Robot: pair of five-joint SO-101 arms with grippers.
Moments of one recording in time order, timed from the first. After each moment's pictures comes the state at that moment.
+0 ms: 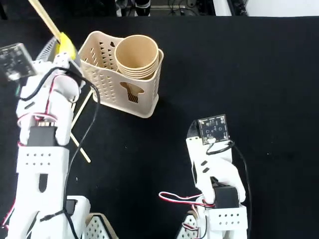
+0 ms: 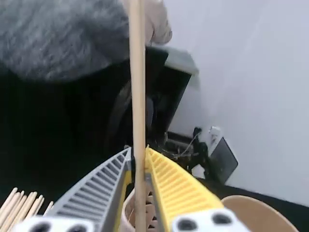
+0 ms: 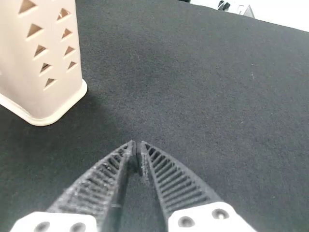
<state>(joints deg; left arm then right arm) -5.8 -46.6 41.6 13.5 16.4 -3.0 -103.2 96.7 43.5 13.0</state>
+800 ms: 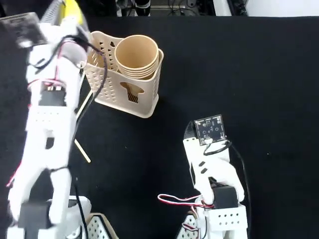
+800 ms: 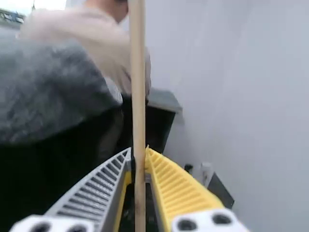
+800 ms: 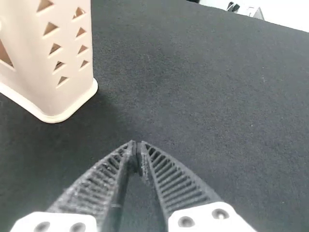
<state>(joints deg) -3.5 -19.9 24.4 -5.8 12.8 -5.1 -103.2 96.7 43.7 13.0</state>
